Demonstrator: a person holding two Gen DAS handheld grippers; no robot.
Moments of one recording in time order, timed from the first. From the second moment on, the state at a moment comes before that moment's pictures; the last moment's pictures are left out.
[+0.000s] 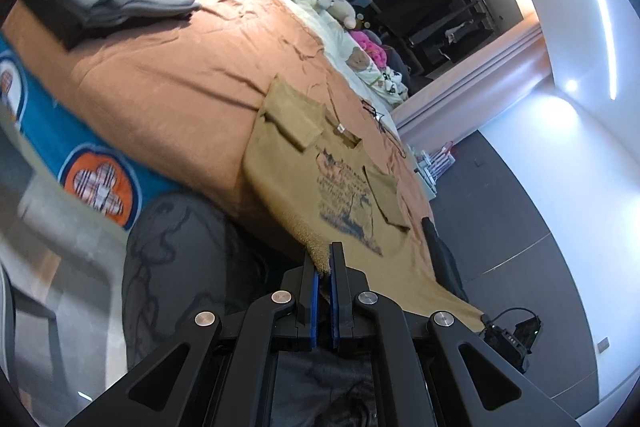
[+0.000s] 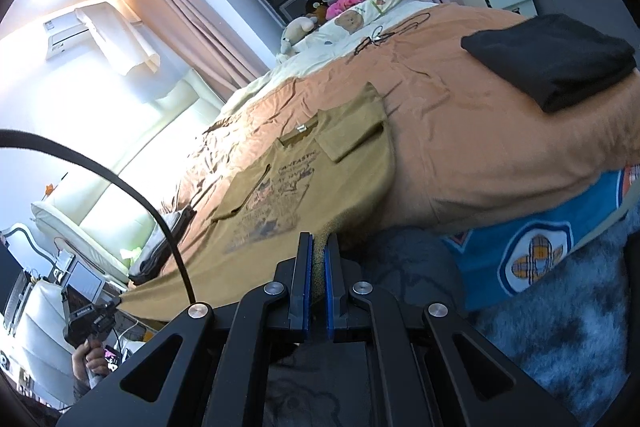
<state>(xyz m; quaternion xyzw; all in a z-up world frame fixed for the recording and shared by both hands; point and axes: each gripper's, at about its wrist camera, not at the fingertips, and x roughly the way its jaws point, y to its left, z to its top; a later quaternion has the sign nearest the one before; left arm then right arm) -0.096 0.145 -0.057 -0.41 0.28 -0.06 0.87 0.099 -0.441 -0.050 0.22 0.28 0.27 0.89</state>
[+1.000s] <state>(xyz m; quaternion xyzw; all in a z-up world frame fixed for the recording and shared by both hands) 0.148 0.190 -0.005 -0.38 0.29 -0.03 0.88 0.292 -0.367 -0.025 0.22 0.29 0.24 0.90</state>
